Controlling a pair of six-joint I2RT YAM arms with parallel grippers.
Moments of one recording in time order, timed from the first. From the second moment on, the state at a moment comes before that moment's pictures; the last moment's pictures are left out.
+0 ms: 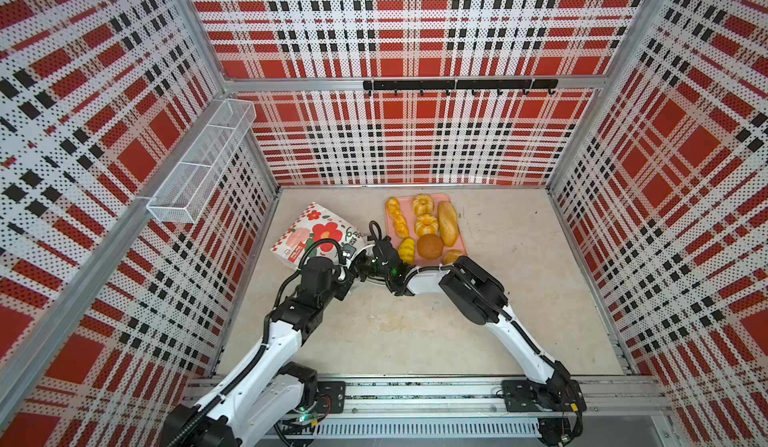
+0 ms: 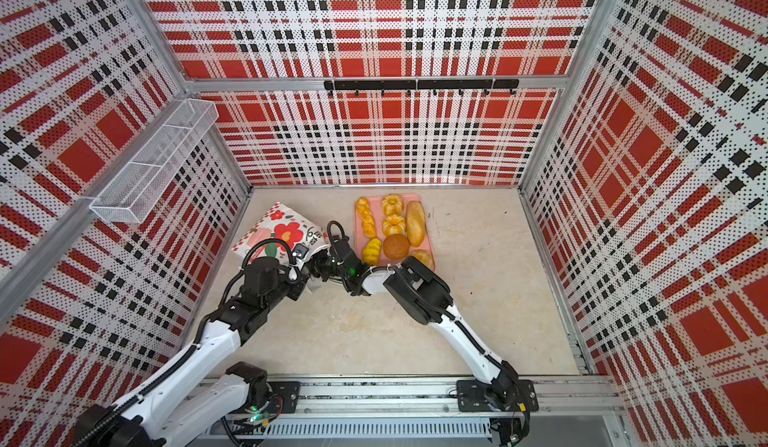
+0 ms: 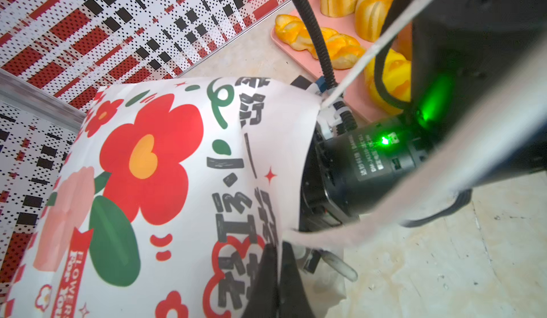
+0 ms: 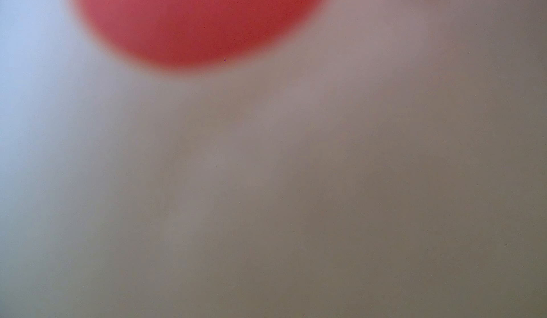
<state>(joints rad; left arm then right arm) -0.33 0.90 0.51 -0.16 -0.10 0.34 0.92 2.50 1.64 0.71 -0.36 1.60</state>
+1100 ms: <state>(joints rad) -0.34 0.89 0.48 -0.13 -0.11 0.30 1.00 2.19 1.06 0.91 -0.34 1.41</state>
